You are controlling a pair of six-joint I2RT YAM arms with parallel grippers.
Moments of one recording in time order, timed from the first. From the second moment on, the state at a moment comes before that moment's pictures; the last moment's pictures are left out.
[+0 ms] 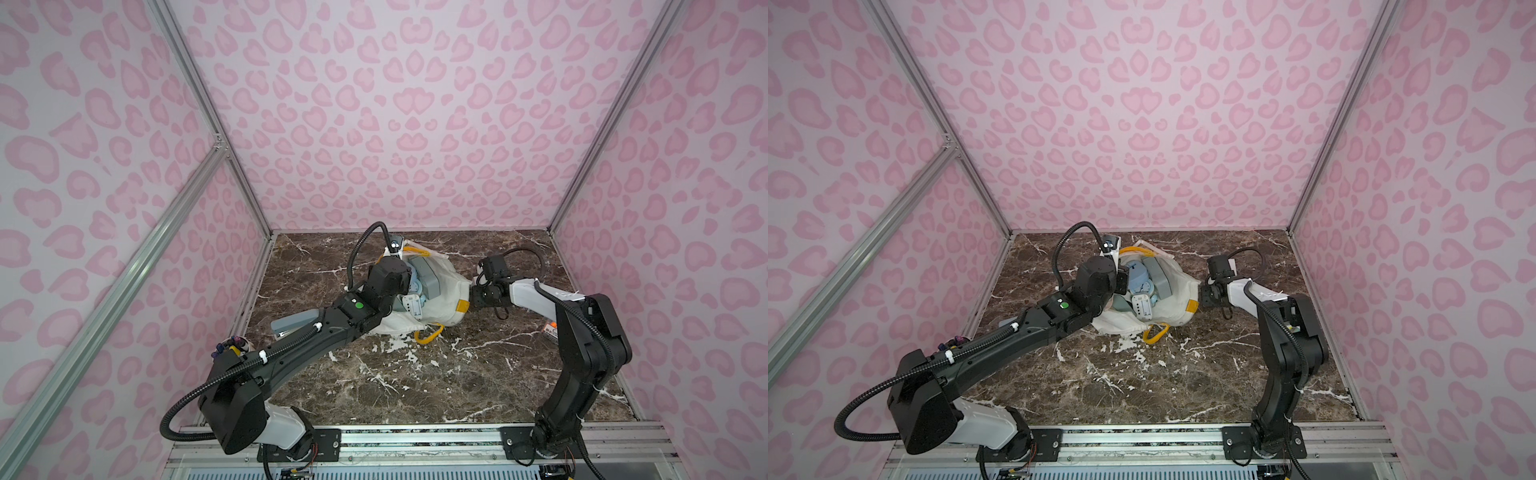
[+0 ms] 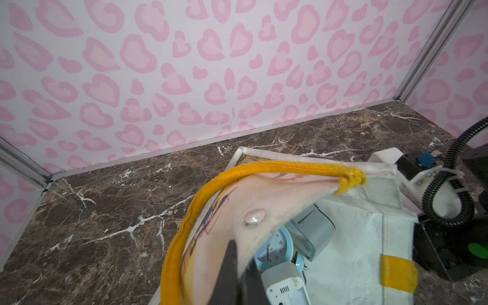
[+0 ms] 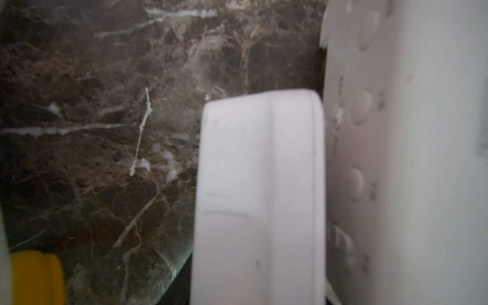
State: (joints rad) left arm -0.79 1.44 1.15 -0.12 -0.54 -0.16; right arm 0.23 1.82 1.10 -0.40 0.06 0.18
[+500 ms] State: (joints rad) left arm -0.79 1.44 1.15 -0.12 -0.54 -0.15; right arm 0.22 1.75 1.08 -0.41 0.05 0.22
